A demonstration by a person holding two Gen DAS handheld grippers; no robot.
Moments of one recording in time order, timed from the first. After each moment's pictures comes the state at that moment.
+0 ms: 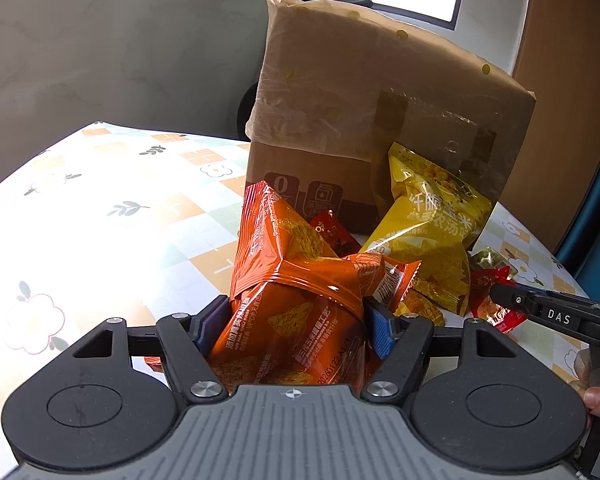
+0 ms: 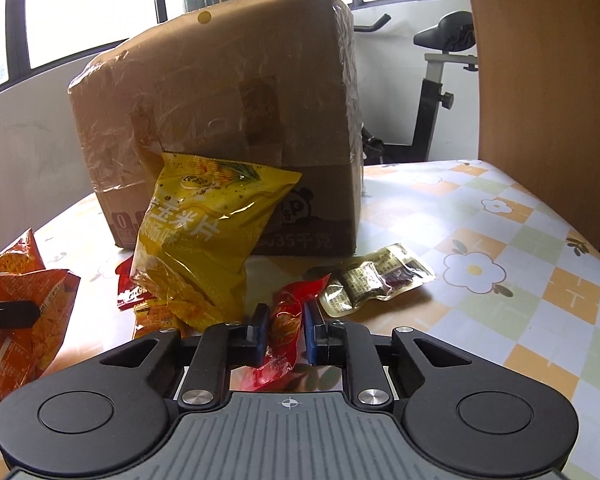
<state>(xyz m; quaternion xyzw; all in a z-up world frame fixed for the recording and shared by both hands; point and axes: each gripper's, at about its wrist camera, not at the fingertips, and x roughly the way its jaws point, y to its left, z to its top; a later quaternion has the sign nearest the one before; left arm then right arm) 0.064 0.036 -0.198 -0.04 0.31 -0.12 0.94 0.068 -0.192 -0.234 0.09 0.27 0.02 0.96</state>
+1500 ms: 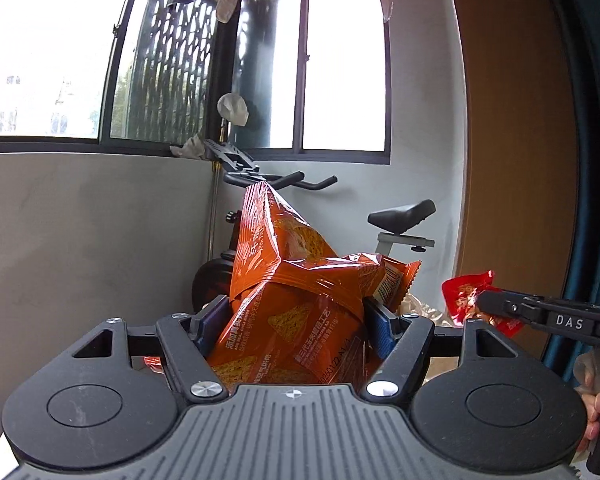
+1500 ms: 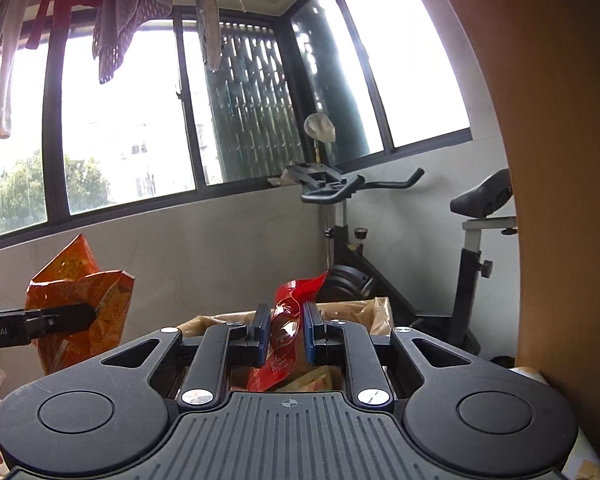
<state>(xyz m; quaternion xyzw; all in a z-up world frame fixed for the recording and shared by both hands) 0.165 -0.026 0.004 0.03 0.09 -0.19 0.98 0.150 -0.238 -0.032 0.11 0.07 0.07 0.99</state>
